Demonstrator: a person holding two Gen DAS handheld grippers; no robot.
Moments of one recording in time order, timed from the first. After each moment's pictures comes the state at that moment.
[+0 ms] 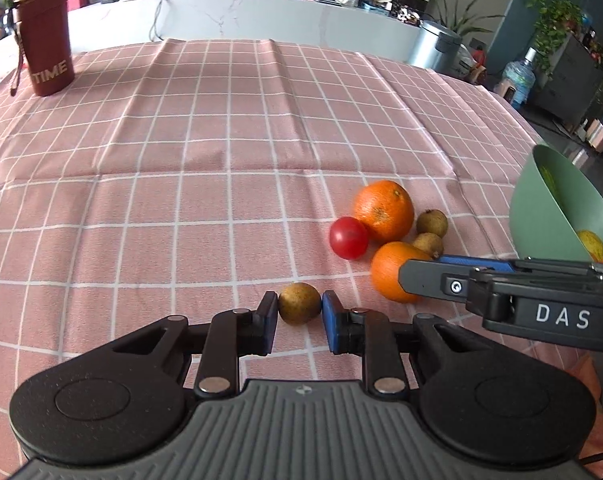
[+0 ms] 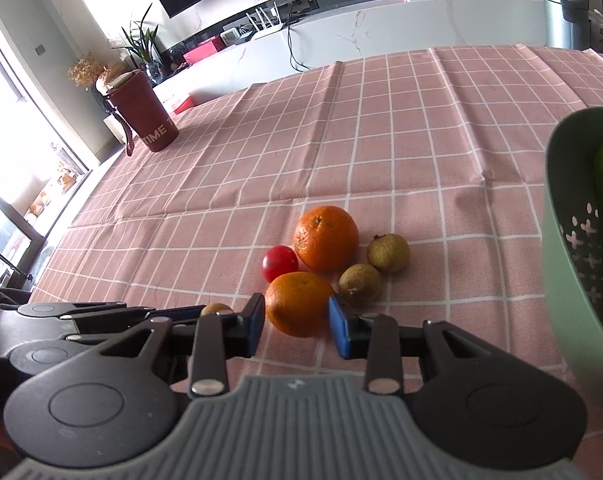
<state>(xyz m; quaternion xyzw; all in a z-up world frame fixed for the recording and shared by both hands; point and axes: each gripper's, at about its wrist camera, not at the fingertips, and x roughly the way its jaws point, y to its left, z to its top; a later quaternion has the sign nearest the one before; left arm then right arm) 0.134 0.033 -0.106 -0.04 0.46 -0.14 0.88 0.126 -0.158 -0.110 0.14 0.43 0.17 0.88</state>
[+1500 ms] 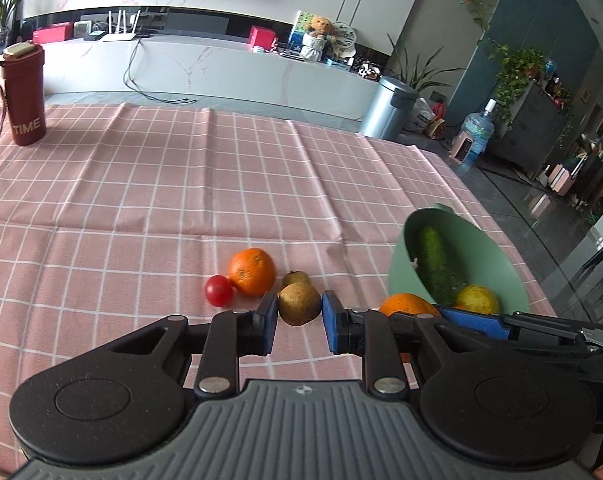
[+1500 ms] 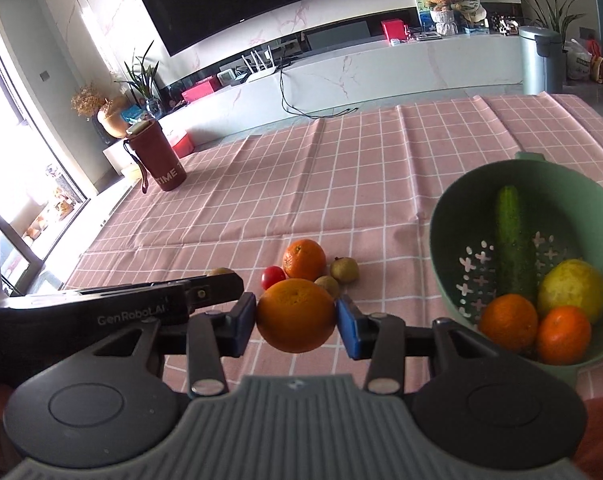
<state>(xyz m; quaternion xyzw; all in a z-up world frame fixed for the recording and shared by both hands) 0.089 -0.028 -0.029 -0.08 0.39 -0.19 0.90 0.051 -0.211 -0.037 0.13 0.38 0.15 0.90</state>
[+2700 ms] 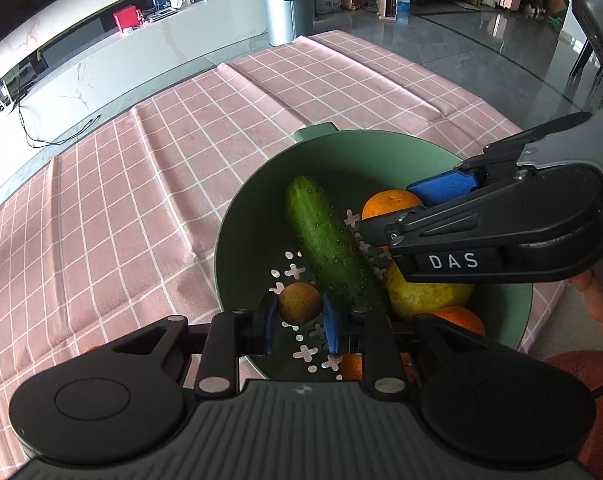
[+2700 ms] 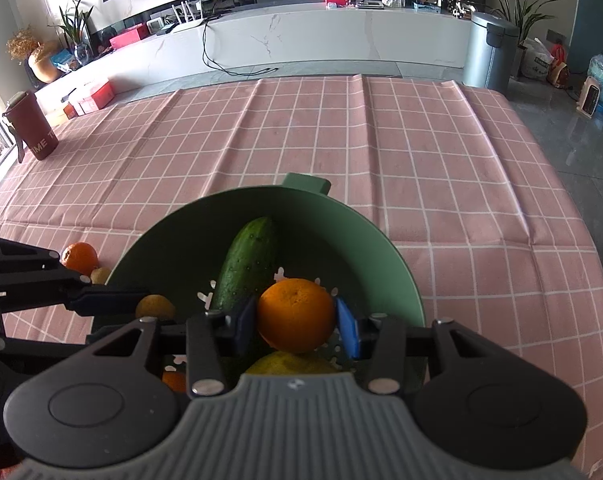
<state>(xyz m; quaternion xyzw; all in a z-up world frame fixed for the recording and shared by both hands) 0.146 -0.219 -0.064 0.18 0.45 -0.26 0.83 0.152 -0.368 -0.073 0.03 0.46 0.08 0.88</state>
